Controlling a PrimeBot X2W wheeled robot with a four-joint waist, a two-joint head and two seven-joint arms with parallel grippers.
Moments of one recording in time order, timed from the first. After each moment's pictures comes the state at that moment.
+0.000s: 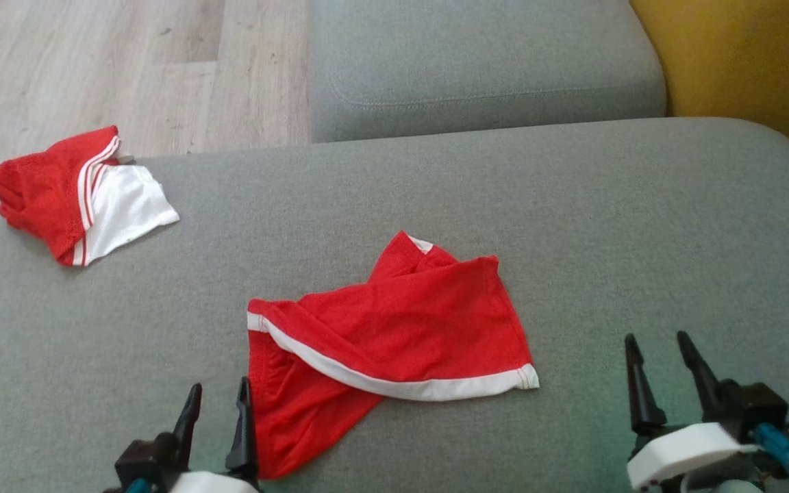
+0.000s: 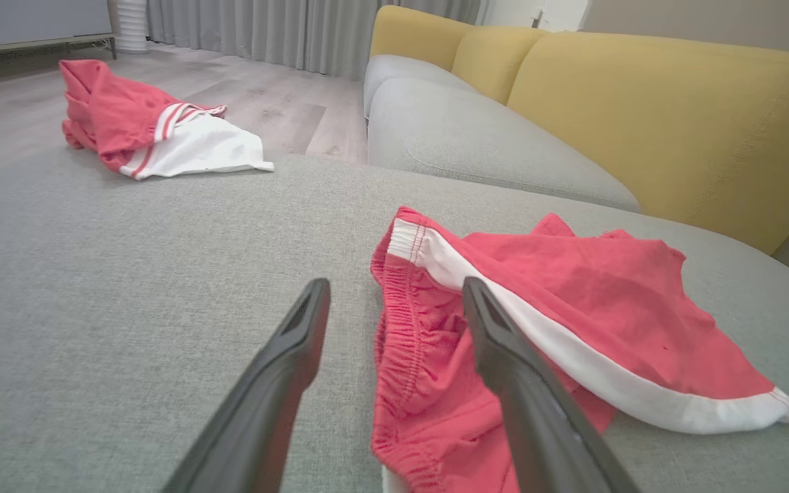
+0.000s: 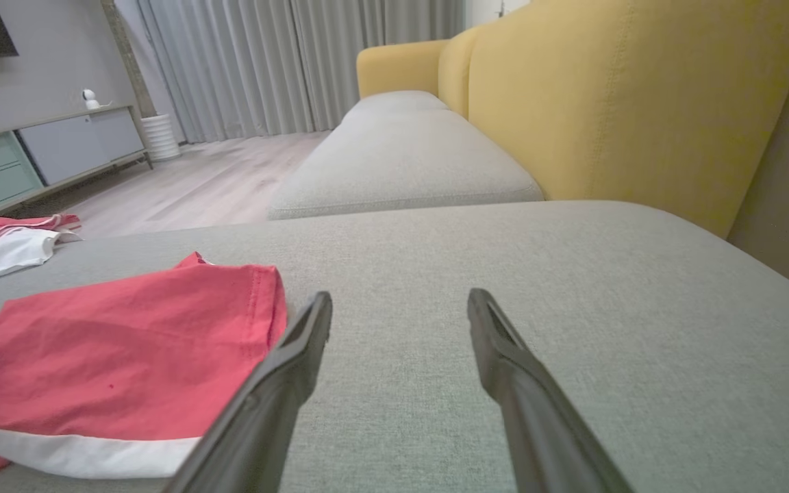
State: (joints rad) left arm 0.02 0.19 -0.39 0.37 -0.55 0.09 -0.25; right arm 0.06 -0.04 -0.01 0.31 0.09 0.13 -0.20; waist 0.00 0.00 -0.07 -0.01
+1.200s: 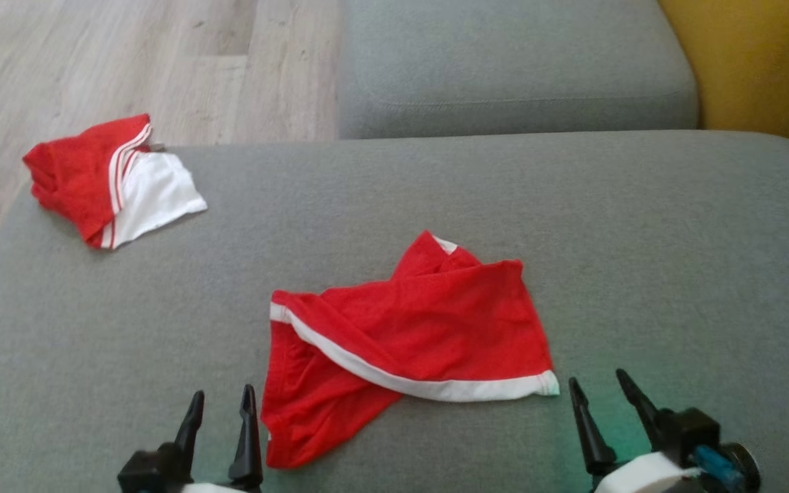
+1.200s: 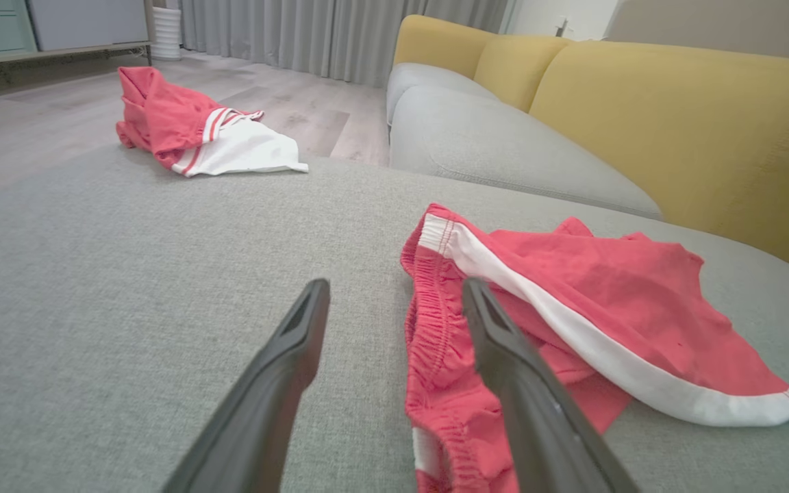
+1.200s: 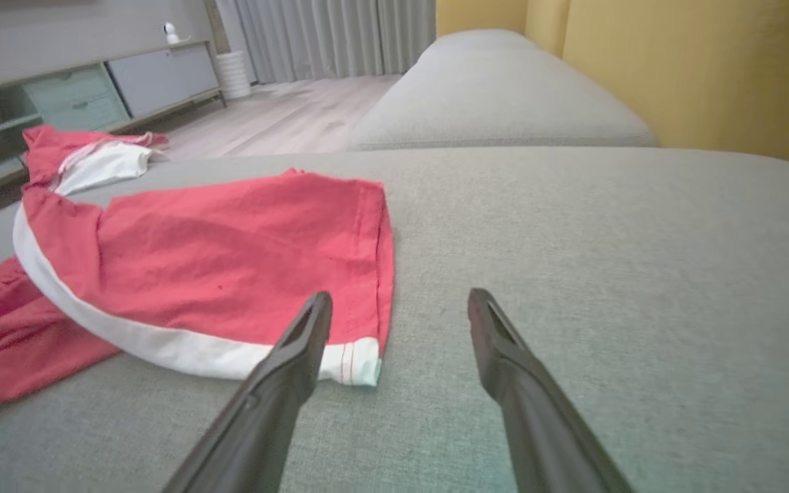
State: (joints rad) left arm 0.06 0.20 -0.39 0.30 -0.53 0.12 -0.24; right arm 0.07 -0.04 0.12 0.42 0.08 0.13 -0.22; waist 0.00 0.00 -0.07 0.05
